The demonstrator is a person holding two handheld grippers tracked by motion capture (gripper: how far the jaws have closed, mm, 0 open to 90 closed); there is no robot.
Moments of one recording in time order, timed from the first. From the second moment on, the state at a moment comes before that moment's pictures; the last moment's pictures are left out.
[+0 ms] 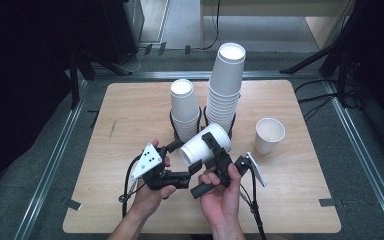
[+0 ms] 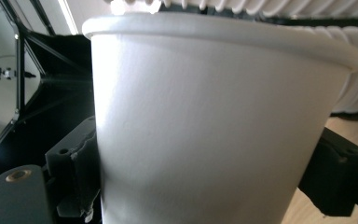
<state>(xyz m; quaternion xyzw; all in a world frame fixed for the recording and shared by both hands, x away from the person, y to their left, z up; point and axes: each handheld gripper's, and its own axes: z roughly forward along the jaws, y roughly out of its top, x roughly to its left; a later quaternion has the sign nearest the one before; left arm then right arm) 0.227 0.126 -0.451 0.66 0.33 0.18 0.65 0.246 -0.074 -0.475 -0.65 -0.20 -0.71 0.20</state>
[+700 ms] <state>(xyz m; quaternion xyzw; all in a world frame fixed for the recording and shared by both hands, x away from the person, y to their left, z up) 0.226 0.130 -0.447 0.67 0.32 0.17 0.65 0.245 -0.090 -0.470 -0.64 -0.21 -0.73 0.12</state>
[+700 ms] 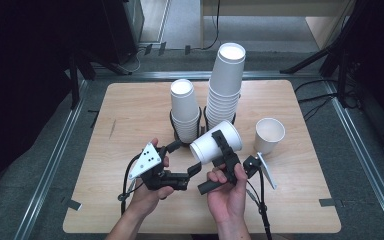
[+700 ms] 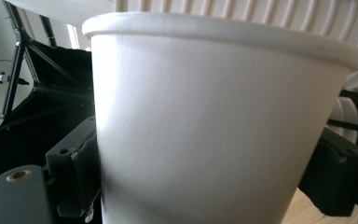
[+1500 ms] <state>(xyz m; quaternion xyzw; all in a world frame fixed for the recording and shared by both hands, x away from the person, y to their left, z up) 0.234 0.139 -0.444 0.67 0.32 0.16 0.65 0.244 -0.115 -0.461 -0.63 -0.31 -0.72 -0.02</state>
